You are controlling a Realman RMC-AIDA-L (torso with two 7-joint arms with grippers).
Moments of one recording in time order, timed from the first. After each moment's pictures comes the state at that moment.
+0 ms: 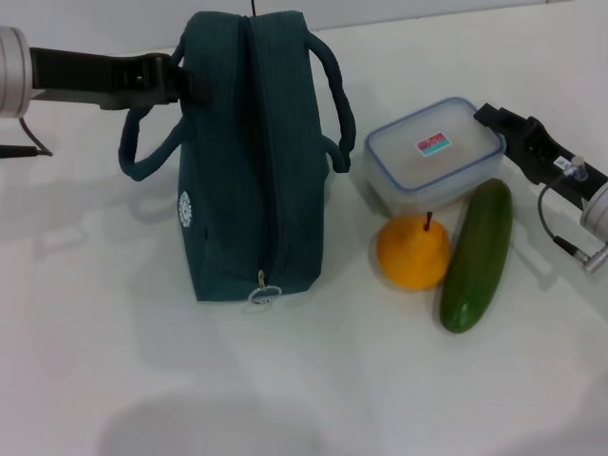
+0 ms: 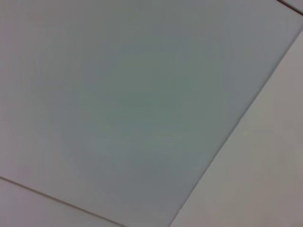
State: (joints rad) left arm -0.77 -2.07 0.88 0.99 2.18 1.46 -2.56; right arm 0.51 2.02 -0.41 -0.01 -1.39 -1.14 1.57
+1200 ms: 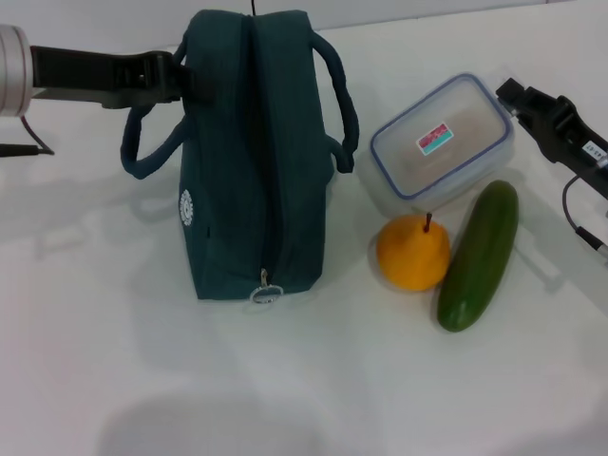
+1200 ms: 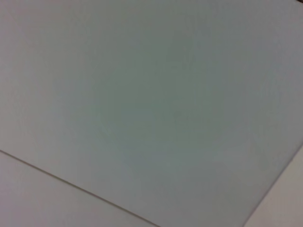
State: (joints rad) left arm -0.77 -2.07 0.88 0.99 2.16 1.47 -2.56; right arm 0.47 2.02 -0.41 -0.04 -1.39 -1.35 1.56
